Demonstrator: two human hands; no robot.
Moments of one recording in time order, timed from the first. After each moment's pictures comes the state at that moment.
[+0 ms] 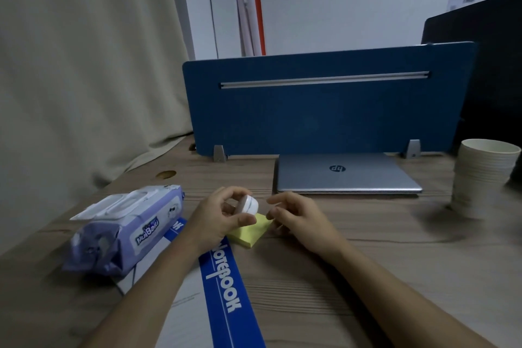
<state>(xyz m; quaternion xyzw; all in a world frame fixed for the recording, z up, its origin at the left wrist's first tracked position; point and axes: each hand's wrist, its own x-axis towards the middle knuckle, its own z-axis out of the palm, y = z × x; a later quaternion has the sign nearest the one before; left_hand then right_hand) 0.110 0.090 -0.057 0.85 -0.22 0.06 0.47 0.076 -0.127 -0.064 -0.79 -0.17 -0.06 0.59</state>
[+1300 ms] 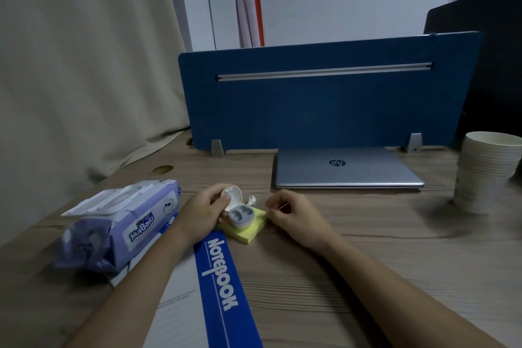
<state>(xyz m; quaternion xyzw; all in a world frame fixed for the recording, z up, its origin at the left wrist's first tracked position) 0.127 0.102 -0.066 0.85 -0.16 0.06 0.49 0.096 -0.124 -0.077 -0.87 -0.14 -0.11 0.46</state>
